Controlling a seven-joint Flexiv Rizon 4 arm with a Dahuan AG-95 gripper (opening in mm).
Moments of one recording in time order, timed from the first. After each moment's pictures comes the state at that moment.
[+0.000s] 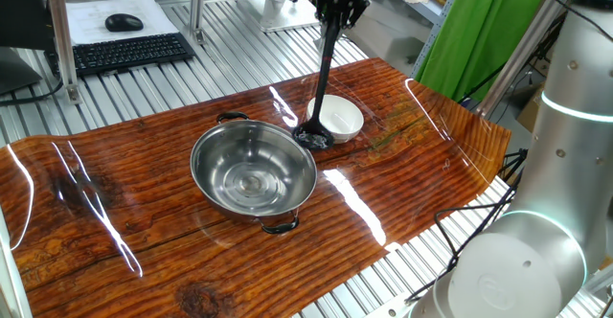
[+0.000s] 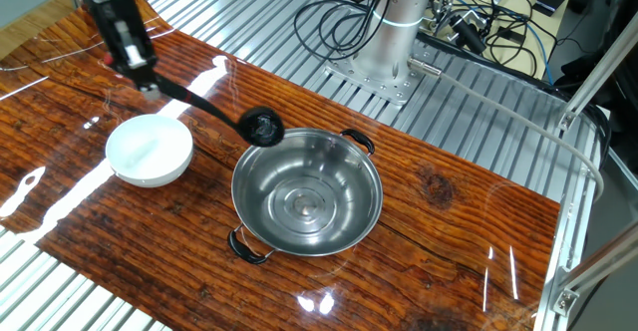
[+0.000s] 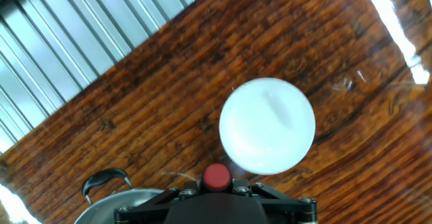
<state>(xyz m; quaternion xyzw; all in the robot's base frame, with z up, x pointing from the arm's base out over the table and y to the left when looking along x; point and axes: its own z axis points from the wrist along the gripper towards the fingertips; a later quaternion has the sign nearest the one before) 0.616 -0.178 0.298 -0.27 -0.96 -0.03 0.06</state>
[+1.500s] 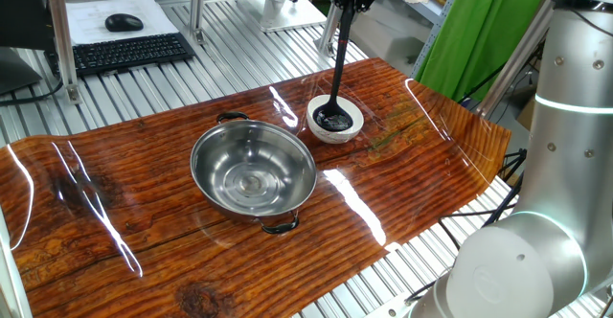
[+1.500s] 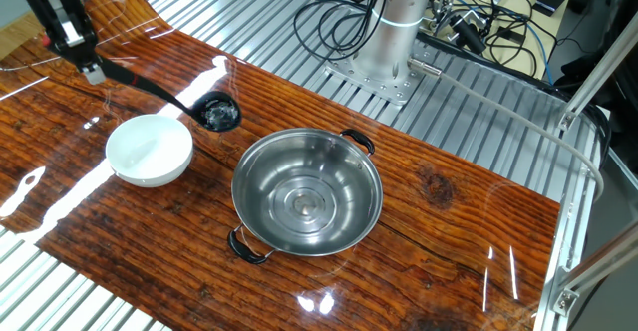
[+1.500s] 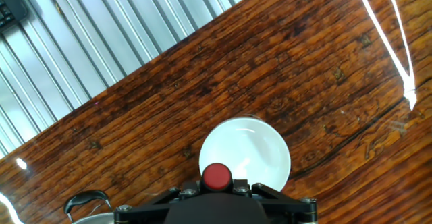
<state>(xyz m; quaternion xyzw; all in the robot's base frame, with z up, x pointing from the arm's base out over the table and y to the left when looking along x) 0.639 -0.232 0.312 -0.24 -0.97 -0.03 0.05</state>
